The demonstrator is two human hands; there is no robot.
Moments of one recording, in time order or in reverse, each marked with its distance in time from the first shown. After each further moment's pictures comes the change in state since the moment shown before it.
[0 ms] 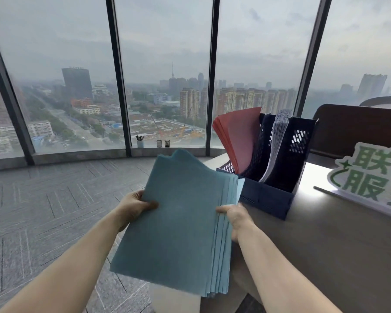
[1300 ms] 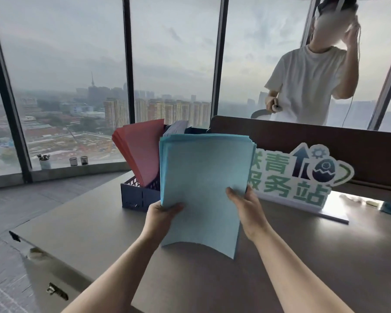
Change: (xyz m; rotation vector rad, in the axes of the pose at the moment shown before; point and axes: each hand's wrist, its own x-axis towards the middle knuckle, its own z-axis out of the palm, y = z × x) left_hand -0.027 0.021 0.315 -0.167 -0.192 0.286; right_hand -0.082 -0.081 -0.236 -0.012 0.208 -0.654
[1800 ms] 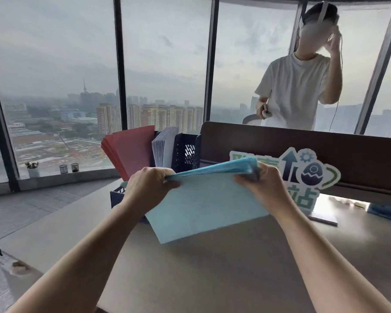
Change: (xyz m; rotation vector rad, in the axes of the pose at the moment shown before) left_hand 0.017 0.111 0.003 1.048 -0.027 0.696; right_hand 0.021 -0.077 -0.042 -0.433 -0.003 -0.352
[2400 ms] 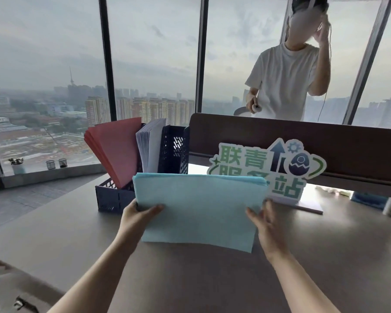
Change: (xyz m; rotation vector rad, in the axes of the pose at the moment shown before) left_hand -0.072 -0.020 0.079 -1.099 0.020 -0.696; right_hand -0.091 0.073 -0.013 0.317 0.177 0.349
